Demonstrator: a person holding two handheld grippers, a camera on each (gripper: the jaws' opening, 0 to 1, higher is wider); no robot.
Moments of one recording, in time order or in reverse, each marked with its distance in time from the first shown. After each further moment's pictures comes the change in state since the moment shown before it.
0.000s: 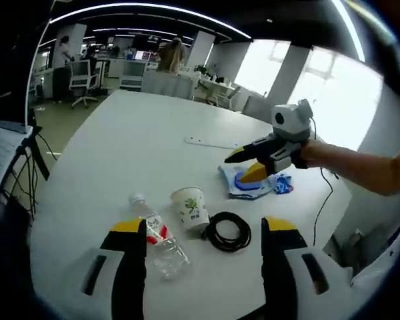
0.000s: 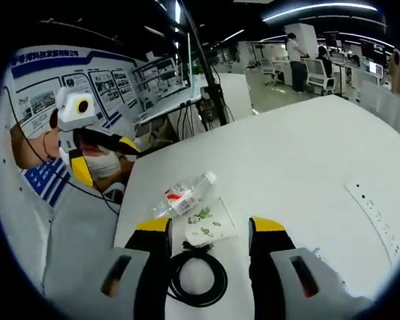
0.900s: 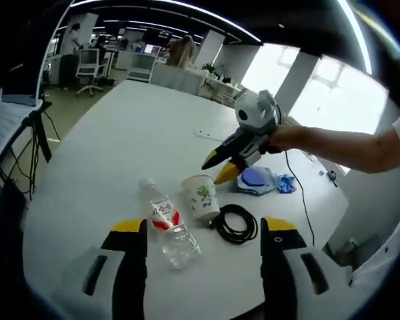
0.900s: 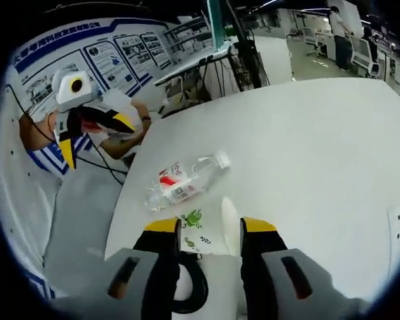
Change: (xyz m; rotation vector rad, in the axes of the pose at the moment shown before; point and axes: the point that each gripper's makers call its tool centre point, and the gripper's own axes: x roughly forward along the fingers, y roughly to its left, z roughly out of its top) left arm -0.002 0.026 -0.023 -0.078 0.003 -0.006; right arm 0.071 -0.012 -0.023 -0.077 0.270 0.252
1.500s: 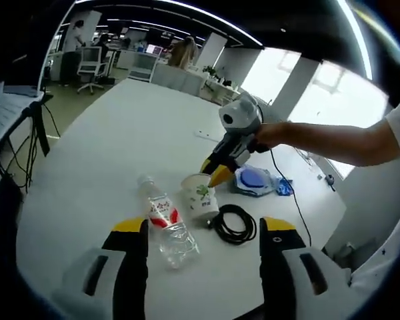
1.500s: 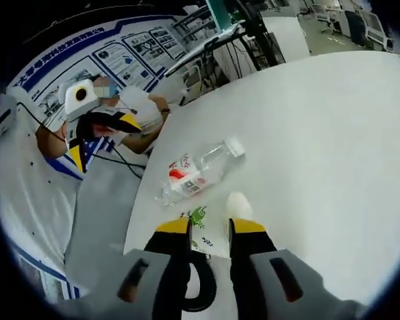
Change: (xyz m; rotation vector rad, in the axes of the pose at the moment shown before) left arm 0.005 0.002 -0.006 -0.027 -0.015 -0.014; right arm 0.013 0.008 -0.007 0.067 0.078 0.191
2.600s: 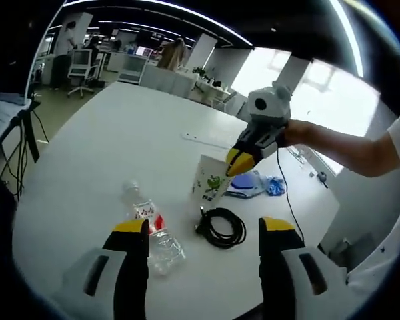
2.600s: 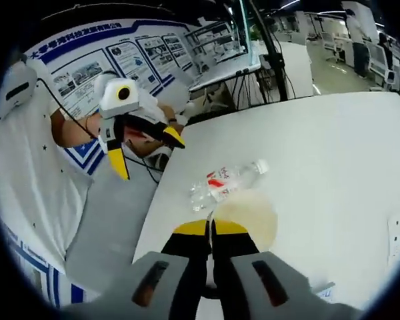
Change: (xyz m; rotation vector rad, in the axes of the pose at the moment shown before) left arm 0.004 -0.021 0.006 0.032 -0.007 -0.063; right arm -0.059 0.069 0.008 -0.127 -0.098 -0.119
